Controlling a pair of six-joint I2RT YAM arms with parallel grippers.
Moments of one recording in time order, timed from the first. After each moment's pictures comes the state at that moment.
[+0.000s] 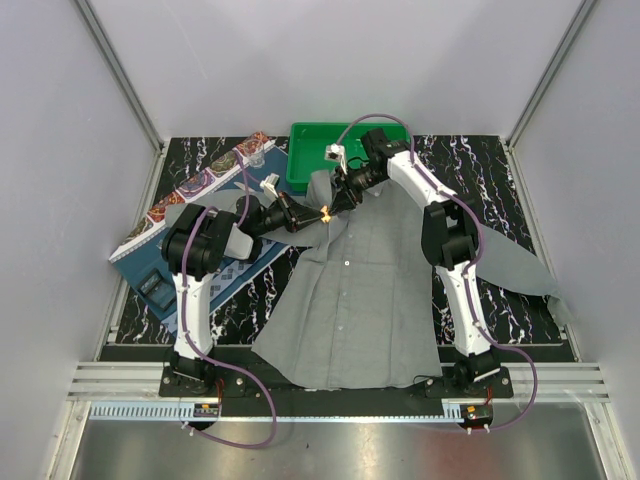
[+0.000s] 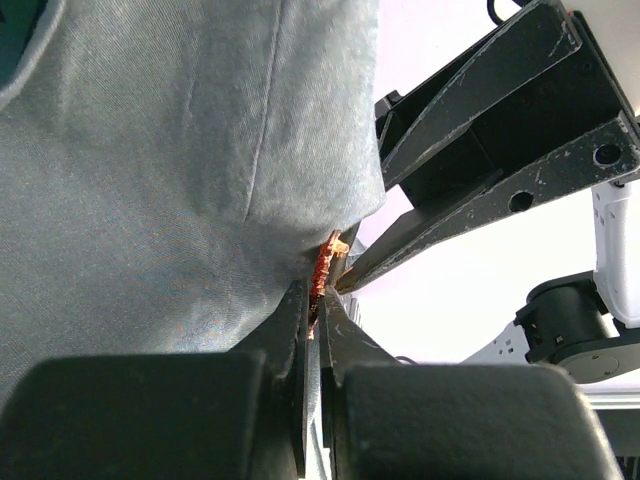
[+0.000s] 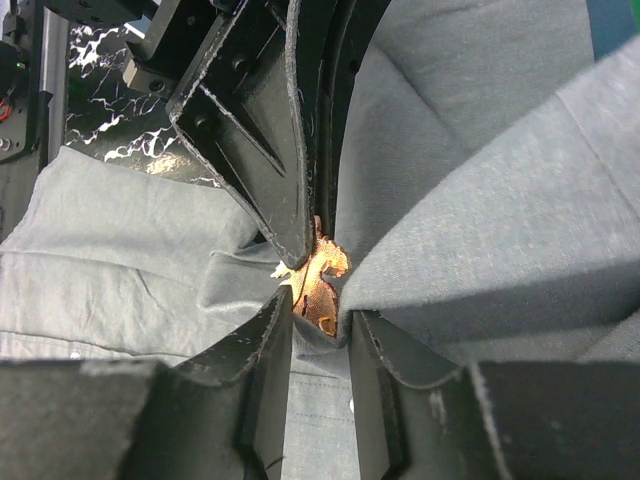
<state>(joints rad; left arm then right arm) -0.27 2.18 0.93 1.21 0.82 -1.31 0.37 2.45 2.22 -0.98 -1.04 -0.69</state>
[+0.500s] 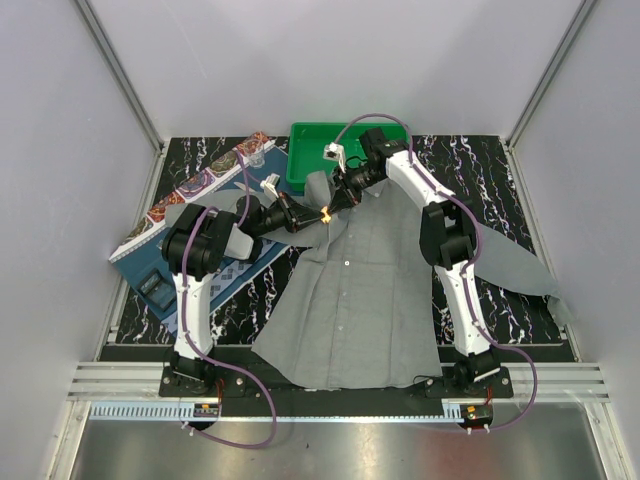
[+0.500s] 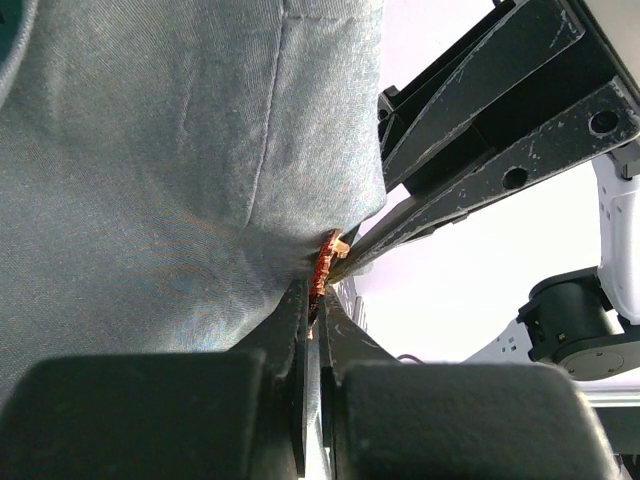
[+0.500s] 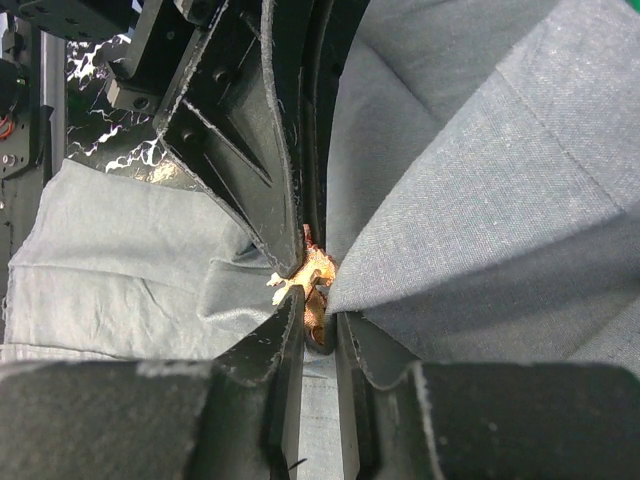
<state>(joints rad) -0.27 2.18 0.93 1.21 0.81 -1.29 0.38 2.47 2.26 -0.98 -1.02 -0.63</state>
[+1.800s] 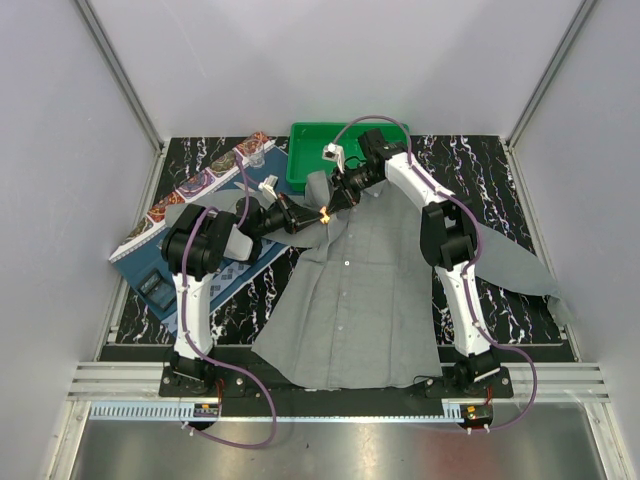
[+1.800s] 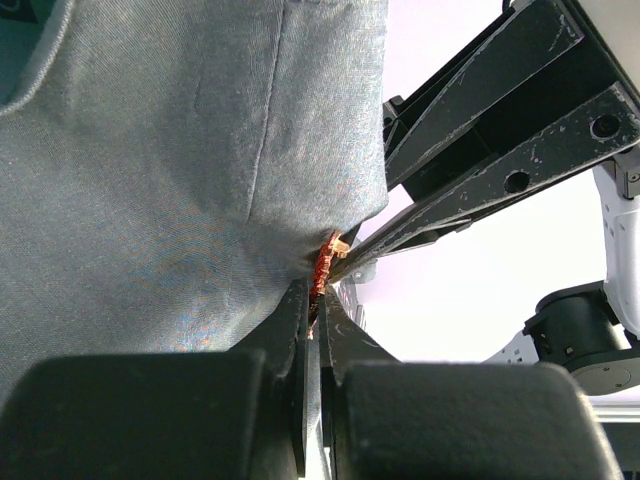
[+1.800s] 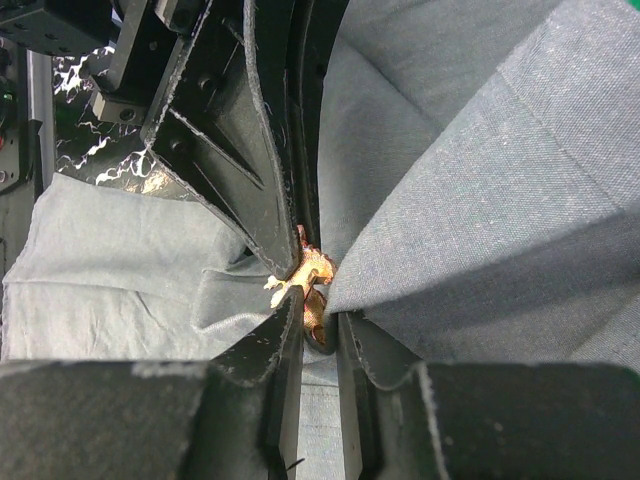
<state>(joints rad) -0.27 2.18 0.91 1.21 0.79 -1.29 0.38 2.45 2.20 -0.91 -0.99 -0.55</state>
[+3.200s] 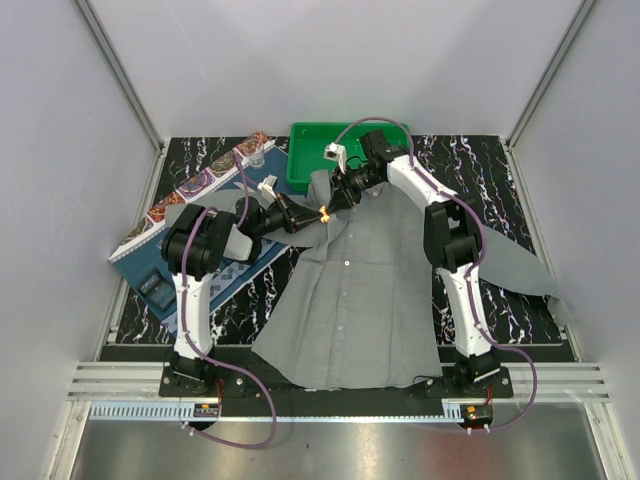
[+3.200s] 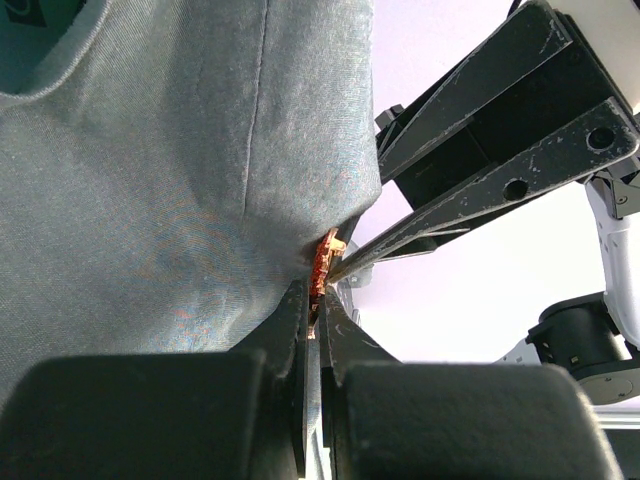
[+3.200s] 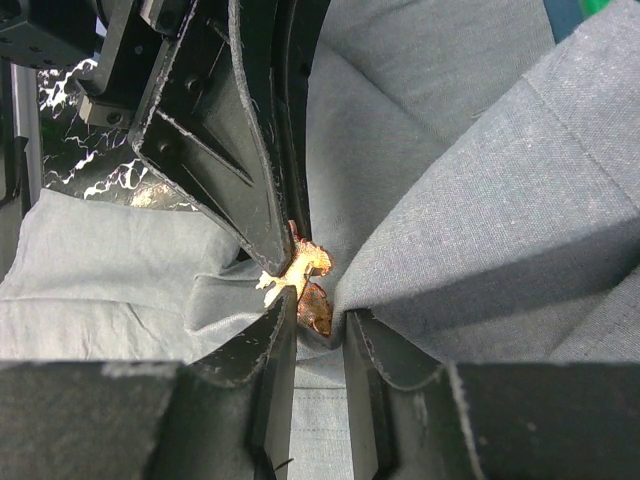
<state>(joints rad) -0.26 2.18 0.91 1.21 0.78 -1.31 0.38 2.40 2.11 -0.80 -0.96 -0.49</state>
